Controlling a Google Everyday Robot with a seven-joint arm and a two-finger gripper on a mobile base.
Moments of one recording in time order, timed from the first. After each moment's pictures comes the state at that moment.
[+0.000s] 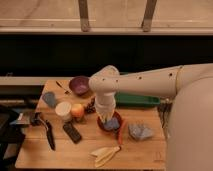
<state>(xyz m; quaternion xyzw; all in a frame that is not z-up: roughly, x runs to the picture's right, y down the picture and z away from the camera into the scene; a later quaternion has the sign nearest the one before) 0.017 0.144 0.737 -0.32 0.23 0.53 0.75</state>
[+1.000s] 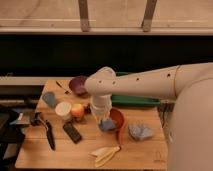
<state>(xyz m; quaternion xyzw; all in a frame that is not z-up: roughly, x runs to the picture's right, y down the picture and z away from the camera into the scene) -0.011 0.158 0.720 -0.33 0.20 0.53 0.76</state>
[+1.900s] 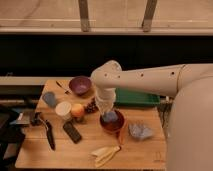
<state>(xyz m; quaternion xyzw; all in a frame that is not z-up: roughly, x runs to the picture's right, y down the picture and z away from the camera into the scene) 0.005 0.117 0.745 -0.31 0.17 0.52 0.78</state>
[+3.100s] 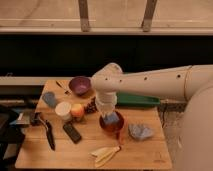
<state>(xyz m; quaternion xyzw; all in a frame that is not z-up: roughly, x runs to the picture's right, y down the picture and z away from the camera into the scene) 0.012 0.118 0.735 -0.30 0.17 0.51 0.79</state>
